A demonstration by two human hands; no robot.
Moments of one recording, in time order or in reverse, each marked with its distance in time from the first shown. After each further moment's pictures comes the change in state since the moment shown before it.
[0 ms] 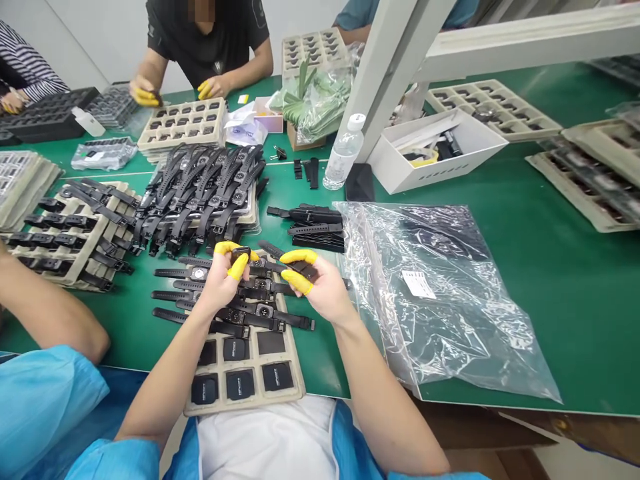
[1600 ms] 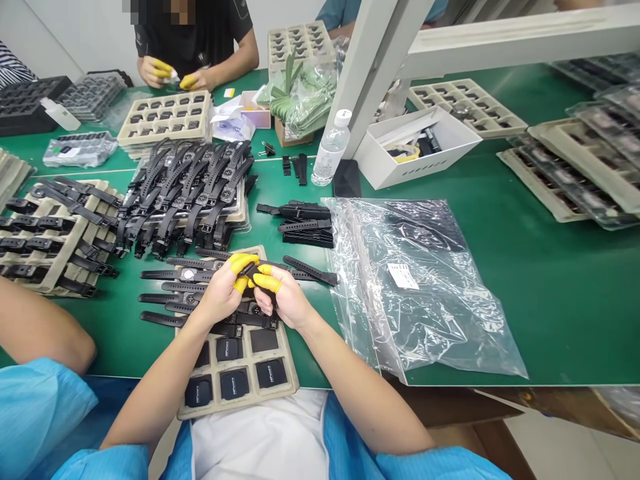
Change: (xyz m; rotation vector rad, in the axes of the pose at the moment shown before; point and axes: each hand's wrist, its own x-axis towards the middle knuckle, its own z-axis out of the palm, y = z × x) left_hand -0.012 -0.009 0.001 0.448 -0.177 0.391; right_hand -0.004 0.019 0.048 0.521 -0.178 0.374
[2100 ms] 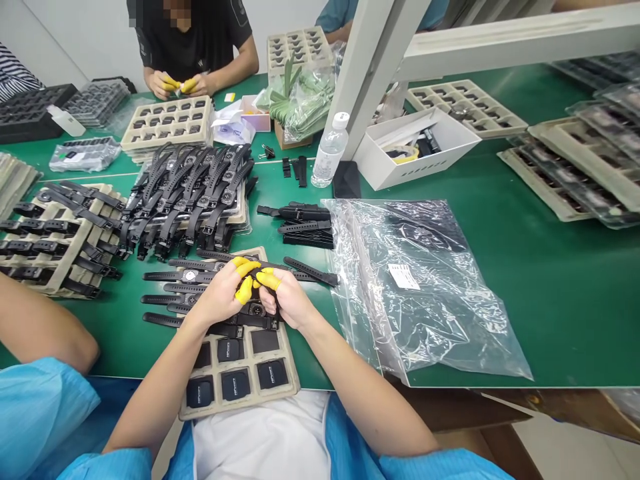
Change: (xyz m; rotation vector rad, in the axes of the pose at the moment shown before) left_hand 0.001 0.003 -0.007 0.126 -0.141 -0.019; right_hand 0.001 0.000 -0.004 -0.022 0.062 0.051
